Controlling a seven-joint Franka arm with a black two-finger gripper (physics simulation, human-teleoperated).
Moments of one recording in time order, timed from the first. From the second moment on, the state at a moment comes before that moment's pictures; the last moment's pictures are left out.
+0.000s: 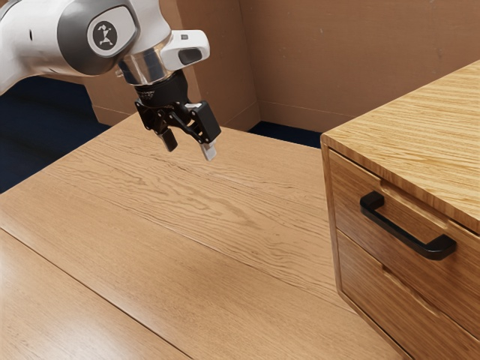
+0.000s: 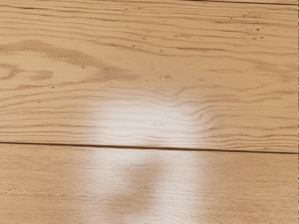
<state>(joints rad) -0.26 0.11 0.37 -1.32 -0.08 1.54 0.05</state>
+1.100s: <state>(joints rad) -0.25 -0.24 -0.09 -1.38 -0.12 1.54 1.17</state>
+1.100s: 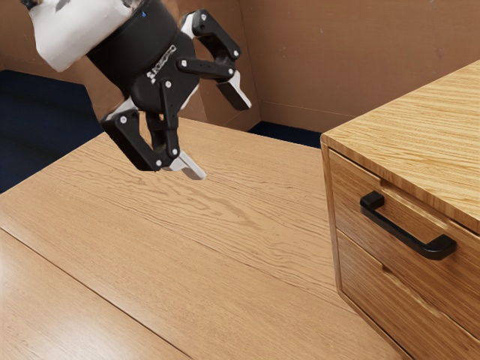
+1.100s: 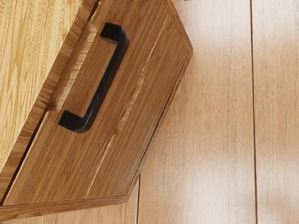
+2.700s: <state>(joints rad) -0.25 -0.13 -0.25 -1.61 -0.07 1.98 1.44</state>
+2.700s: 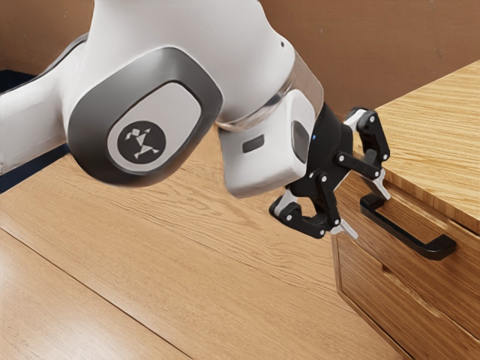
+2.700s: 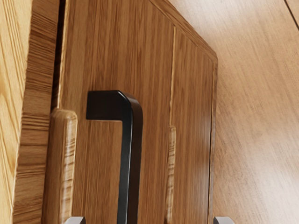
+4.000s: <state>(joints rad) -0.25 -0.05 -0.26 -1.64 -0.04 2.08 1.38</state>
